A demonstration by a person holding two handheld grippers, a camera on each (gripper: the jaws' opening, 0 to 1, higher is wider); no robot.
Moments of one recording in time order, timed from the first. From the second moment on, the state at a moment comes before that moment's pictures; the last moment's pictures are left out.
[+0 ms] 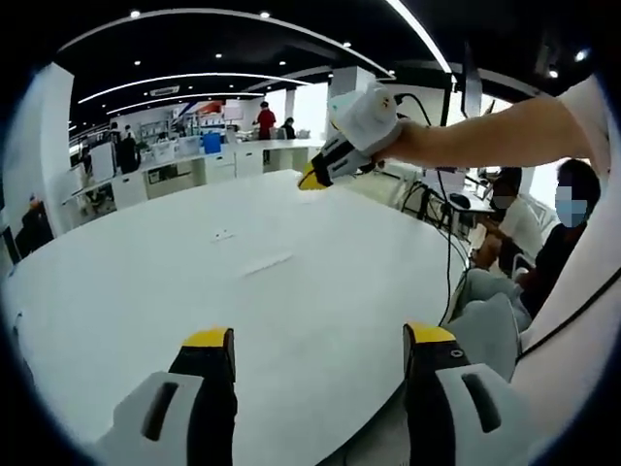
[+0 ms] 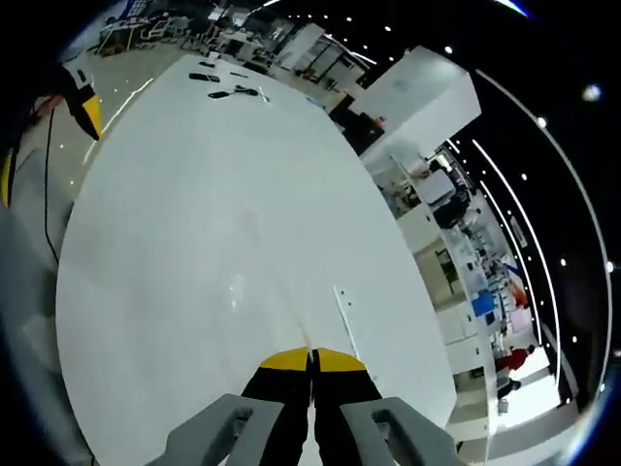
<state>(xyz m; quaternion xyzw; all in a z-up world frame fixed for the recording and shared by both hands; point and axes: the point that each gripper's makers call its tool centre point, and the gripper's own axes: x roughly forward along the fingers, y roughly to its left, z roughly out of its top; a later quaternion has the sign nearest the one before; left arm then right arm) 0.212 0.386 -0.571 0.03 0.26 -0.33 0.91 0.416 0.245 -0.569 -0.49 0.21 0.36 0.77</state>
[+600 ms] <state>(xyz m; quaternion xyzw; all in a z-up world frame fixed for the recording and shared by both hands) 0.214 0.387 -0.585 0.02 0.27 -0.33 0.91 0.392 0.263 -0.614 -0.52 0.17 0.38 0.74</state>
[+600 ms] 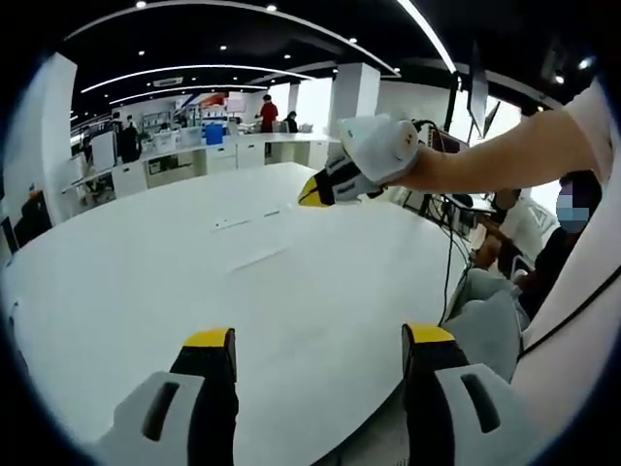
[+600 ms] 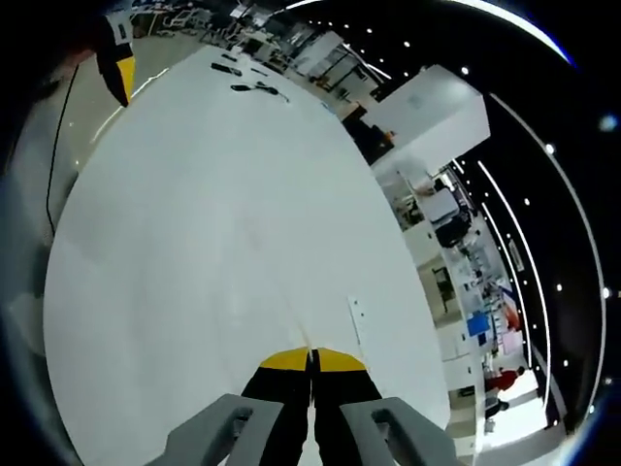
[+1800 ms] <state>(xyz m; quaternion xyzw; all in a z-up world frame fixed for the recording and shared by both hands) 0.206 0.389 -0.595 0.02 0.28 -0.32 0.90 0.338 0.267 -0.691 -0.53 0.19 0.41 0.71</state>
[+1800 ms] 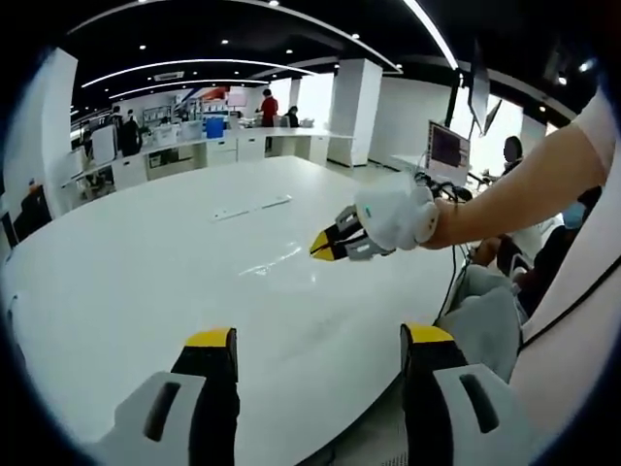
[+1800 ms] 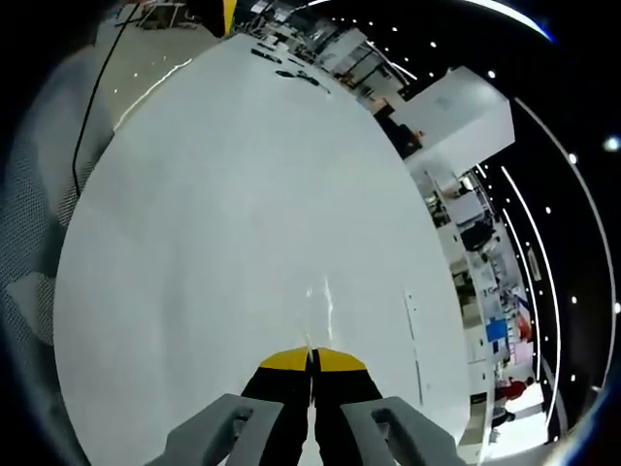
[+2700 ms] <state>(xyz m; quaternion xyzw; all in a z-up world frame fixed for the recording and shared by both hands) 0.202 0.390 -0.599 0.02 0.29 -0.32 0.90 0.311 0.270 -0.725 -0.50 0.24 0.45 0.70</state>
